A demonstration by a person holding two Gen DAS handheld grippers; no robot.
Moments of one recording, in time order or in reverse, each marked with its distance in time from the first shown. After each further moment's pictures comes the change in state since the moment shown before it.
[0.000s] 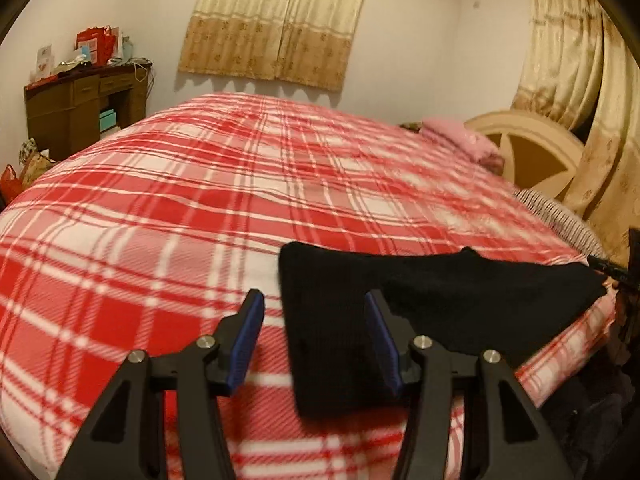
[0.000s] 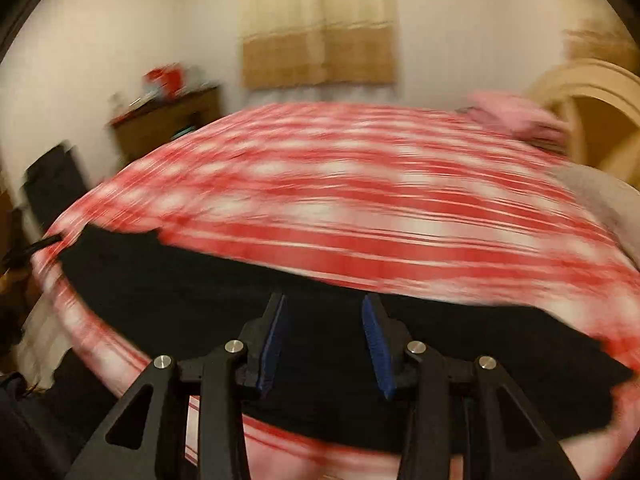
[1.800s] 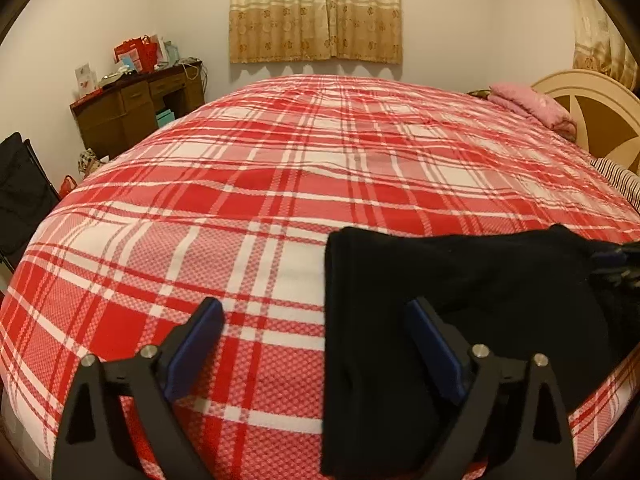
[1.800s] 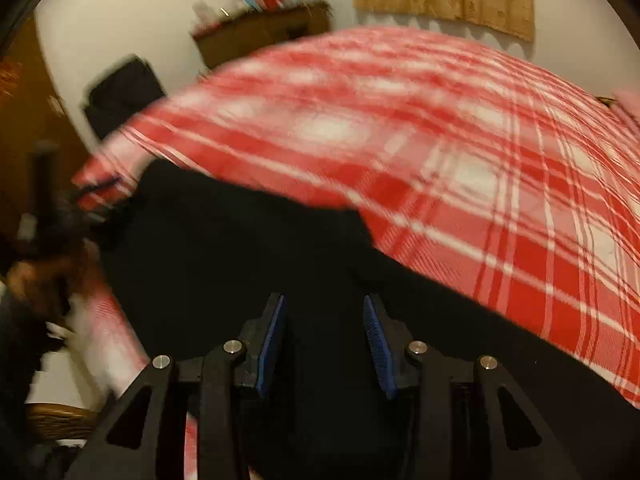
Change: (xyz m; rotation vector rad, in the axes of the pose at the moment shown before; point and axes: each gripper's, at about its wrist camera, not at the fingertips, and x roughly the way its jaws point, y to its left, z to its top) left arm 0.041 -0.011 -0.003 0.038 0.060 0.314; right arm 0.195 0.195 0.043 -0.162 0.294 0.241
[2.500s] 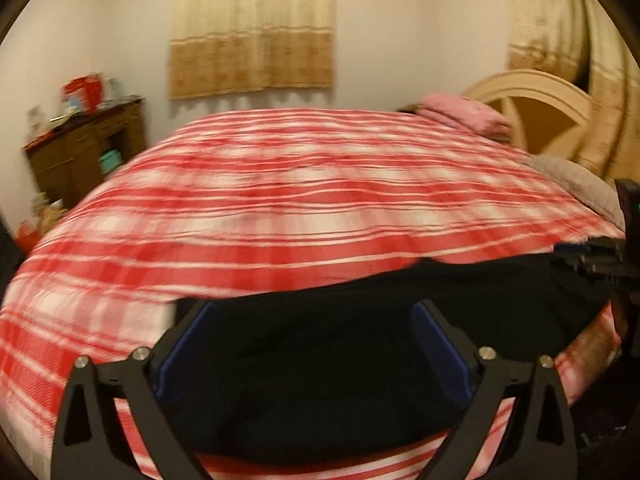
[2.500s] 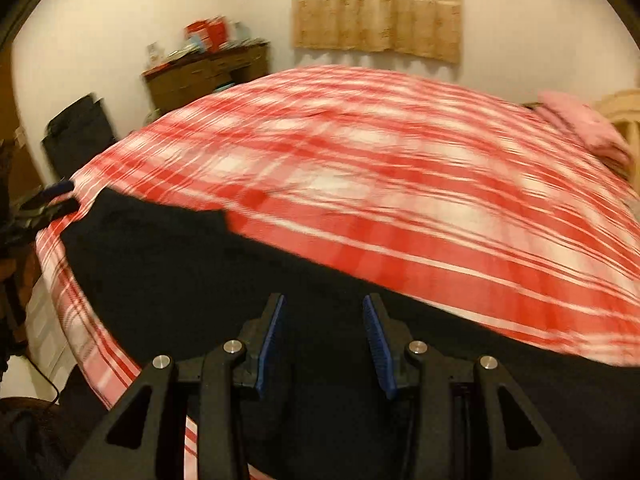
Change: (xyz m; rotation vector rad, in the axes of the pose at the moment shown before) left arm -0.060 -0.107 0.031 0.124 -0.082 -0.221; right arm -0.113 -0.082 -0.061 0.107 -0.190 -0.199
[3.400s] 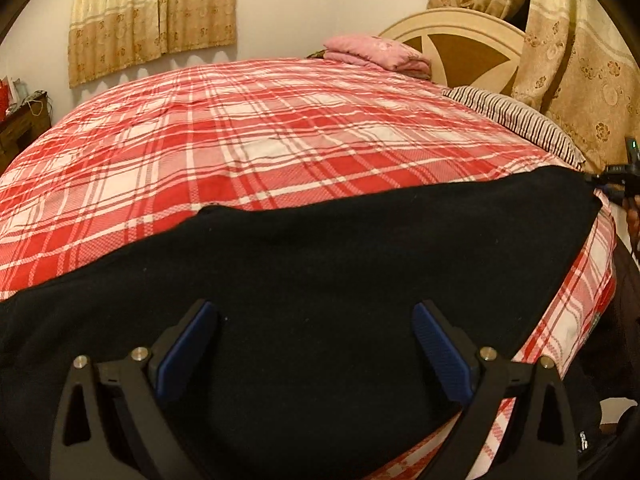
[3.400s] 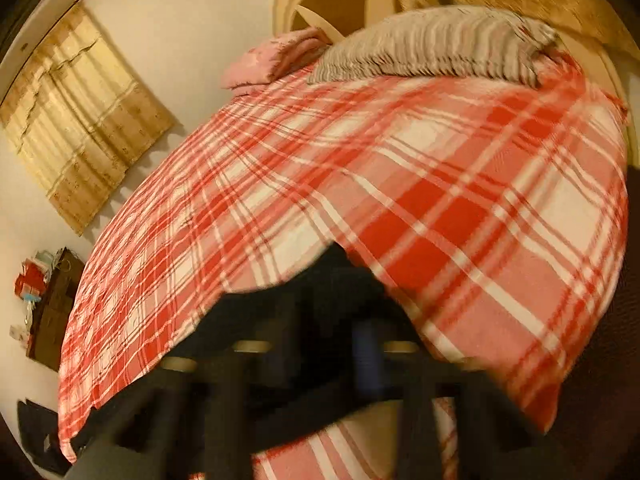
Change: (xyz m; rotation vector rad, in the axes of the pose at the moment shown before) left arm 0.079 -0.126 -0.024 0.132 0.164 -0.226; right arm -0.183 -0.313 -0.141 0.923 -0.143 -0.372
